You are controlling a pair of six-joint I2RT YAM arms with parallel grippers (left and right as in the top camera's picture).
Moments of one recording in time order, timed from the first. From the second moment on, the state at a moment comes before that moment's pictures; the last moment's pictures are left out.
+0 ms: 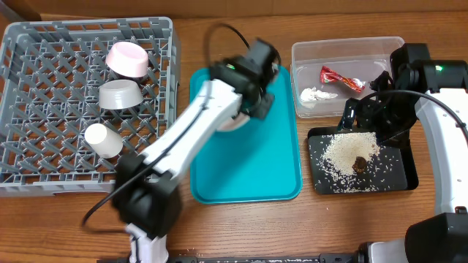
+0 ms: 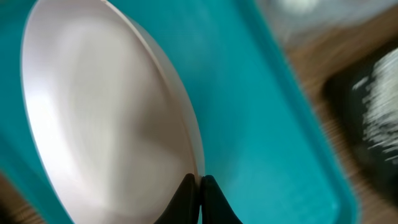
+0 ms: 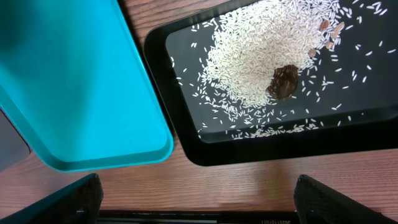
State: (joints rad) left arm -0.56 1.95 1.81 -1.05 0.04 -0.12; right arm -0.05 1.62 1.56 -1.52 -0.23 0.20
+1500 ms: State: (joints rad) left arm 0.23 1.93 1.85 -1.28 0.79 0.04; right arm -0.05 1.62 1.56 -1.52 -0.23 0.20
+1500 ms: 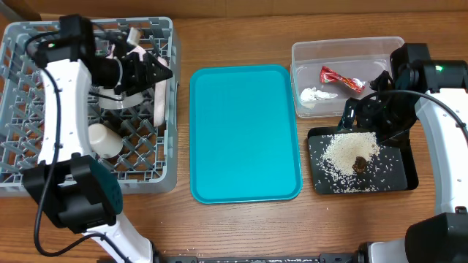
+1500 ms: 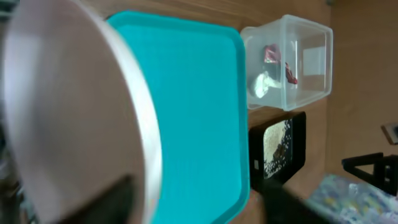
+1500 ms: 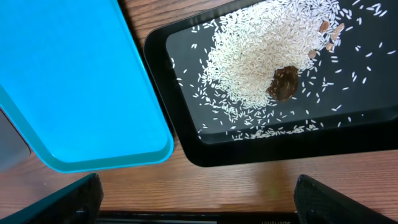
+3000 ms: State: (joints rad) left arm -0.03 0.75 1.30 -1.18 0.25 0.10; right arm 0.05 0.88 1.02 -1.00 -0.19 0.20
